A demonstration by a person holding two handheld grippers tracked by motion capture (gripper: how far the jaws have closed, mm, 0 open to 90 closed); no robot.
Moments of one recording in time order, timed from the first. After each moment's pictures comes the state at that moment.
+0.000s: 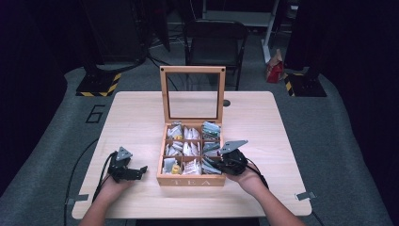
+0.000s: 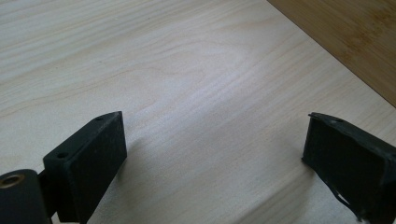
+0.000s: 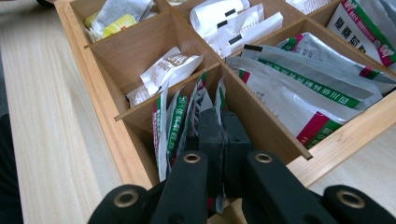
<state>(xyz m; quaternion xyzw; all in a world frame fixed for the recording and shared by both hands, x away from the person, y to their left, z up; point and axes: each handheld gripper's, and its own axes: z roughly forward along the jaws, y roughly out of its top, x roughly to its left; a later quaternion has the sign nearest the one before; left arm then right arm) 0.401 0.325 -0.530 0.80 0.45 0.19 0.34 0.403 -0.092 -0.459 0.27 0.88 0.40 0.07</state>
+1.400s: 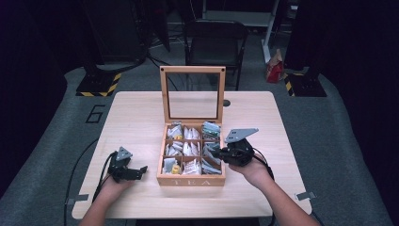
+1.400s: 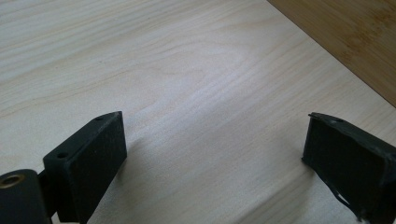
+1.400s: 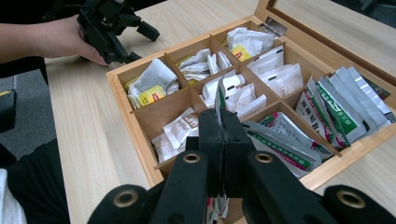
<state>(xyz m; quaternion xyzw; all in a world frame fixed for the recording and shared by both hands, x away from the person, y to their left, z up) 0.401 0.325 -0.530 0.80 0.45 0.19 0.34 0.397 -0.099 -0.394 0.24 0.86 0.45 0.08</state>
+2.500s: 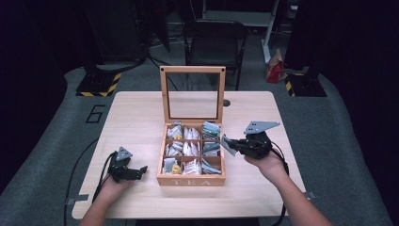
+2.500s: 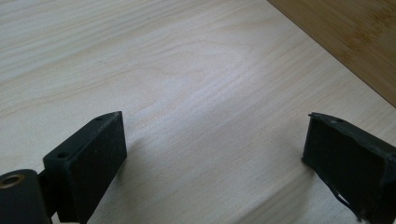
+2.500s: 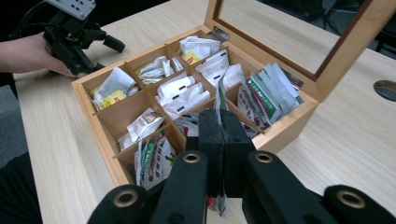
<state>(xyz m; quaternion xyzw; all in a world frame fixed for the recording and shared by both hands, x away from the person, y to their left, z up) 0.401 0.325 -0.530 0.80 0.45 0.19 0.34 0.408 -0.147 -0.378 0.29 0.83 0.46 0.12</state>
